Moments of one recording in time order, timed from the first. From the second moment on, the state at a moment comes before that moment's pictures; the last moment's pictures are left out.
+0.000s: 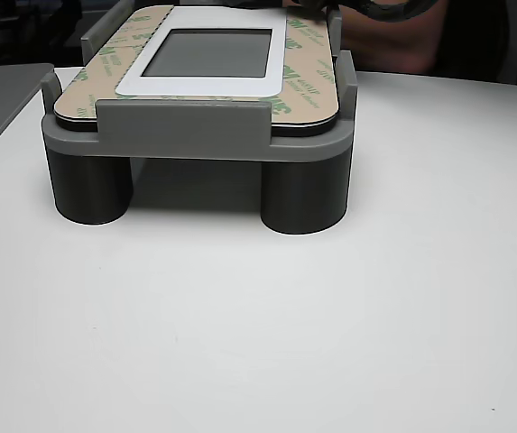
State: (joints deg) arm -8.3 168.3 152.3 55.4 -4.1 3.0
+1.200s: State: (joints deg) arm 11.5 143.0 131.2 55.7 -2.9 -69.2
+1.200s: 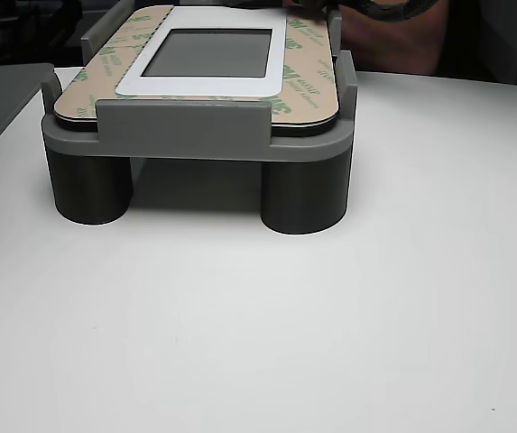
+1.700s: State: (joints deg) arm 18.3 130.8 128.7 47.3 -1.8 -81.0
